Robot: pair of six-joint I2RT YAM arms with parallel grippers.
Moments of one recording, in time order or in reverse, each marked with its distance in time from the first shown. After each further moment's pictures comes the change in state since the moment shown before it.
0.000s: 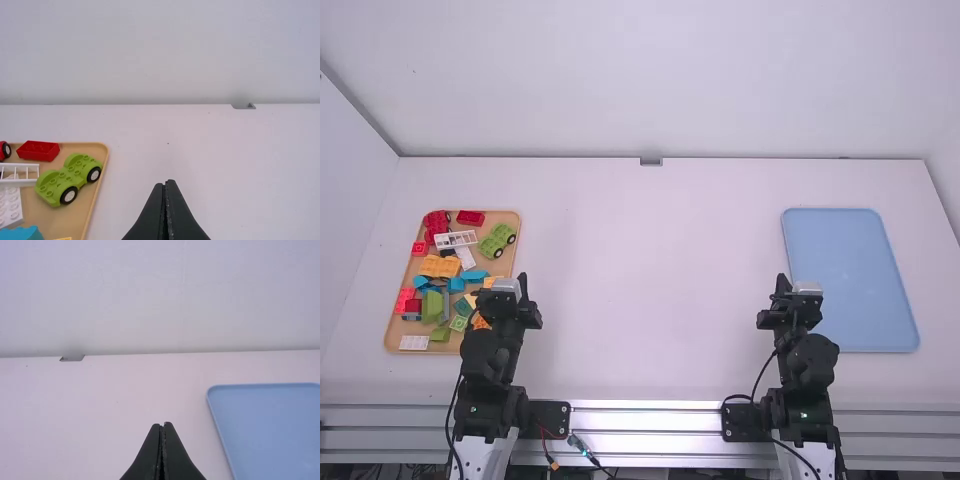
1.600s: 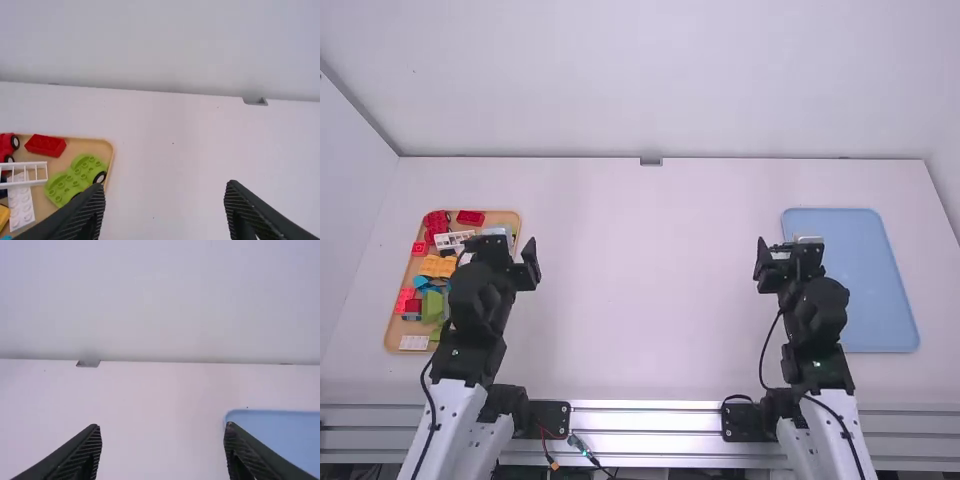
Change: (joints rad) left arm -0.016 0.627 0.452 -0.042 -0.069 -0.081; right arm 0.036 0.620 0.348 0.174 -0.046 -0.008
